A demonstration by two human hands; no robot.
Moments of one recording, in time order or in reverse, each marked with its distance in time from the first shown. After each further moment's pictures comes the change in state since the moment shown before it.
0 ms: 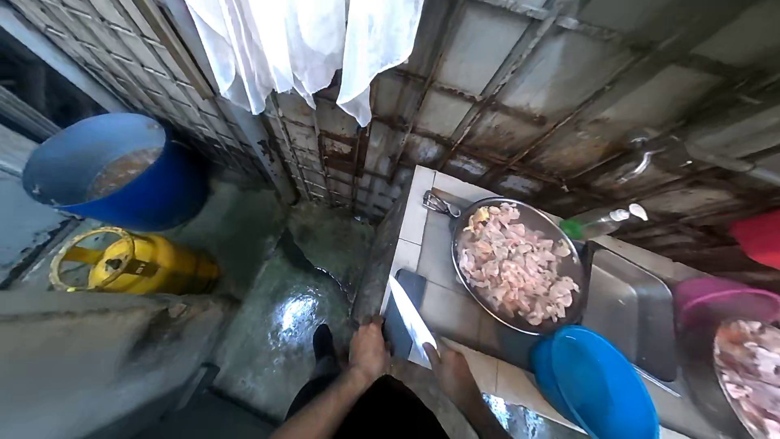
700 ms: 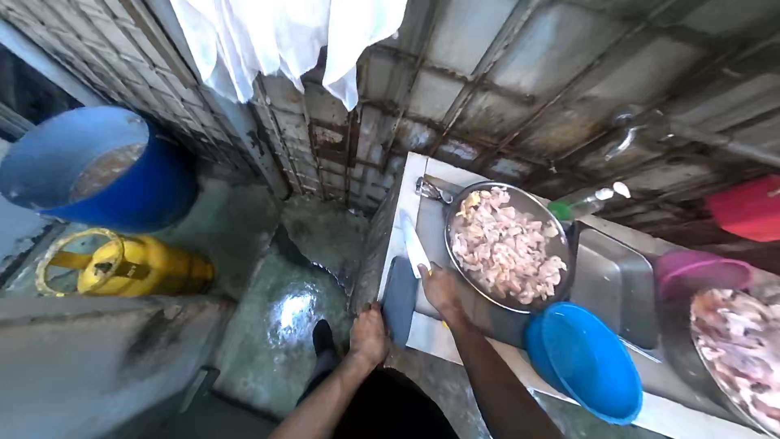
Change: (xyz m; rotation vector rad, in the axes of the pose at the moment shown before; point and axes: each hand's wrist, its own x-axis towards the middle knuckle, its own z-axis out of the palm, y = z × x) left_hand -0.004 0.013 -0.005 0.082 -0.025 -0.038; right_hand 0.098 -0.064 -0.057 -0.036 0.212 0.079
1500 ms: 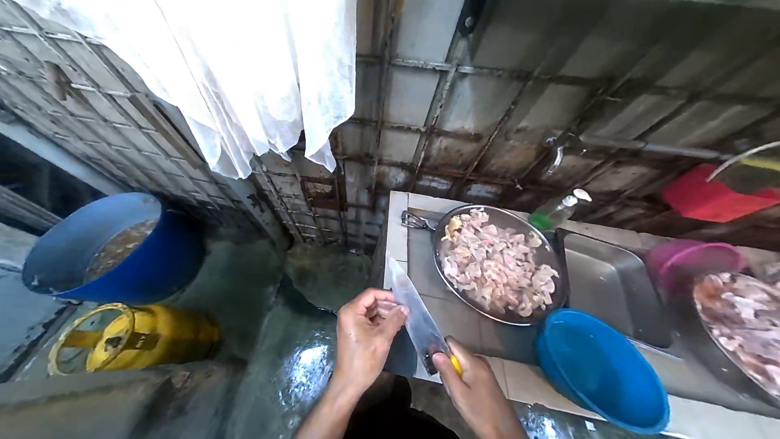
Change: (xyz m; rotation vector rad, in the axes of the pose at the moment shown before) left_hand -0.107 0.054 -0.116 -0.944 0.447 0.806; right_hand -0.180 0.012 -0.062 0.597 0.108 -0.369
